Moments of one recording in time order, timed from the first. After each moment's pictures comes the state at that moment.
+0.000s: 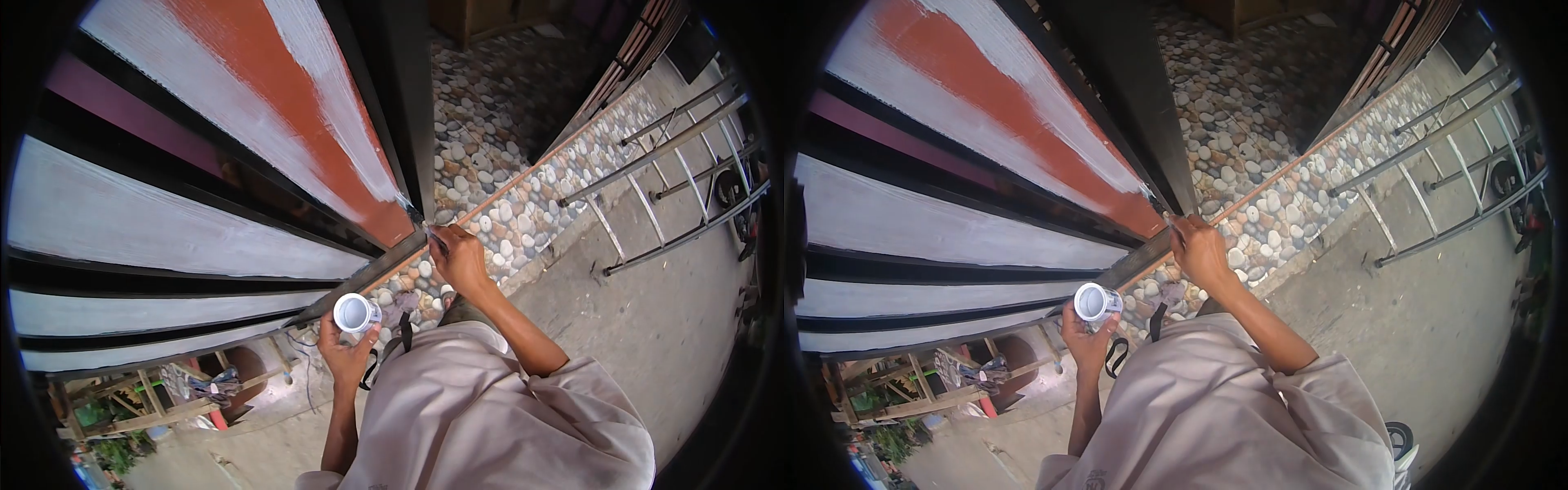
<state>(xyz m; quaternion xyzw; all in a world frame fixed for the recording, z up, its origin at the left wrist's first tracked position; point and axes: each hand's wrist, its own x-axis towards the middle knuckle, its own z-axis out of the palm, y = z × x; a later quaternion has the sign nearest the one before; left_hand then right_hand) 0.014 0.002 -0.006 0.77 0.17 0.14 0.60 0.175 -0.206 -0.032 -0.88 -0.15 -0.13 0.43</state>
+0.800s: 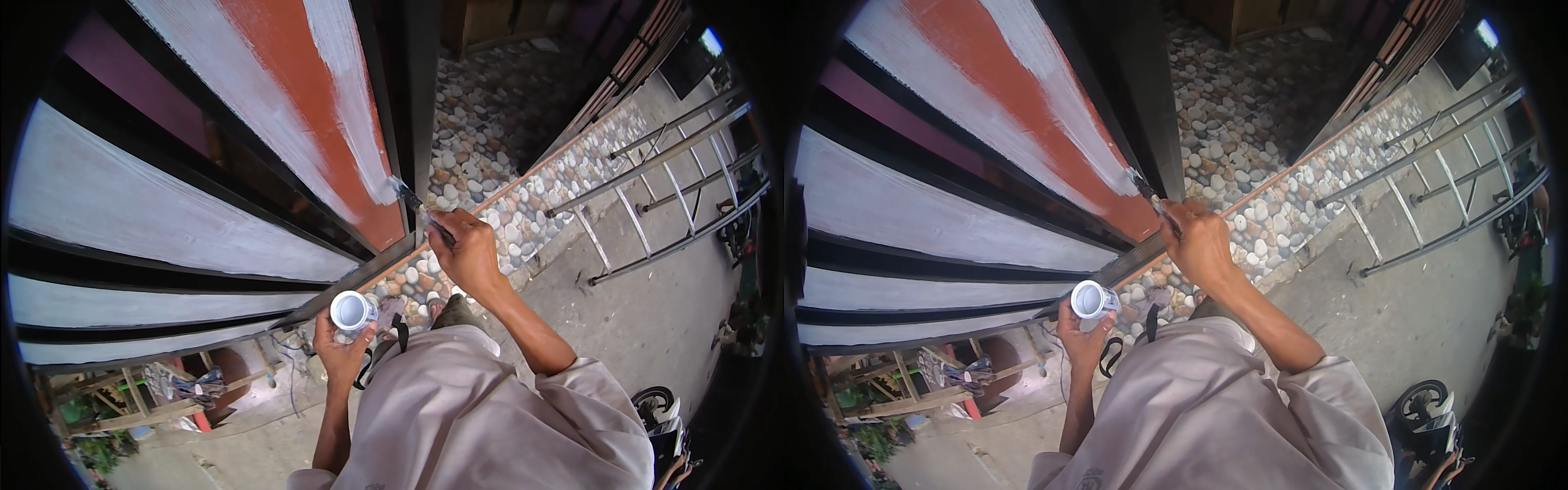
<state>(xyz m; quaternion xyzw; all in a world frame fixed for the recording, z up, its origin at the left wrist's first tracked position) 0.023 -0.002 -0.006 0.76 0.16 0.17 0.61 0.183 -0.209 0.053 -0.87 -0.17 -0.17 0.43</state>
